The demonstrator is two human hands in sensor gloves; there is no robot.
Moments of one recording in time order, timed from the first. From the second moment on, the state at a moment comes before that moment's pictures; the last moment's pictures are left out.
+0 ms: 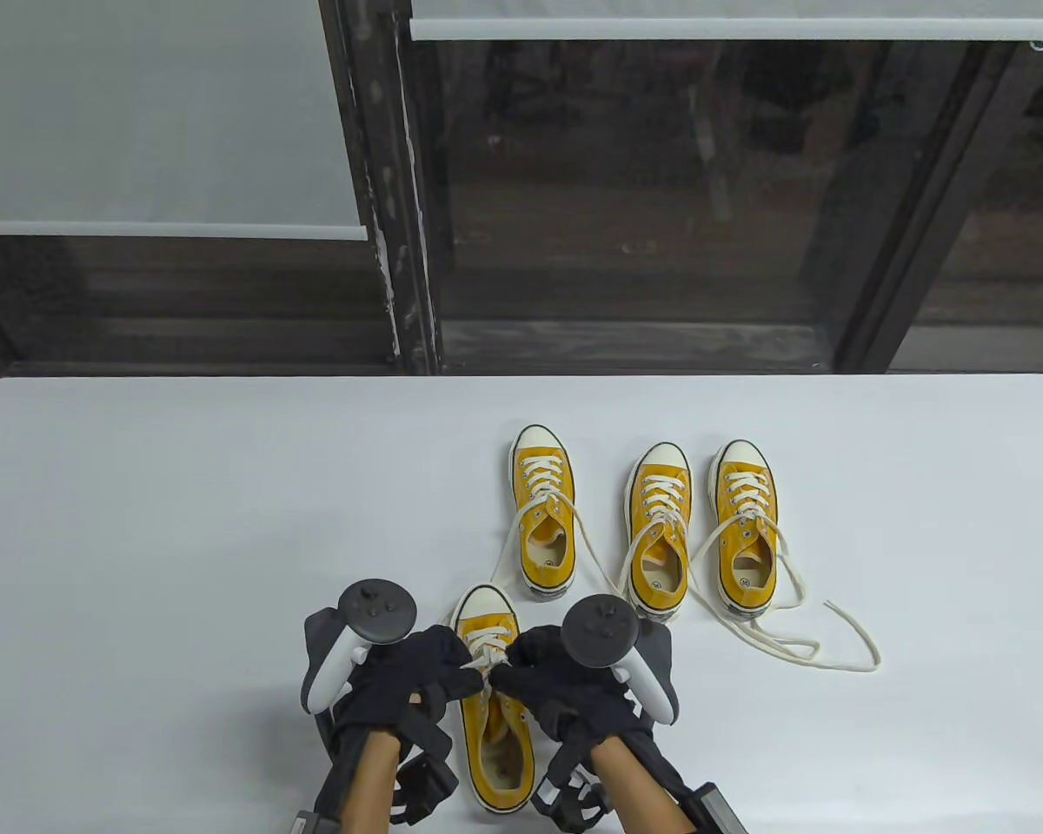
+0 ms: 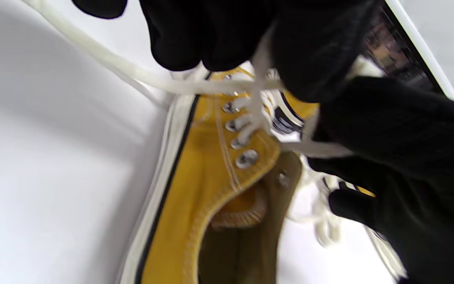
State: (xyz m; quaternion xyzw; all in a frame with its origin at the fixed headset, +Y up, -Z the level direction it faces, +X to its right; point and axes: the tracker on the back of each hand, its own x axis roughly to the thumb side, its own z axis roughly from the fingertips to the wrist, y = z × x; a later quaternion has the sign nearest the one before) left_hand -0.173 -0.710 -0.312 -0.26 0.06 0.35 0.90; right_hand 0.046 -0.726 -0.307 0.03 0.17 0.92 0.36
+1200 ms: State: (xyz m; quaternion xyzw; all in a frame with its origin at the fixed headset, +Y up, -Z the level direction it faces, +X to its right) left_hand -0.300 -0.670 -0.287 -0.17 0.32 0.46 0.81; right_hand 0.175 -0.680 -0.318 -0.09 0.13 0.80 0.58
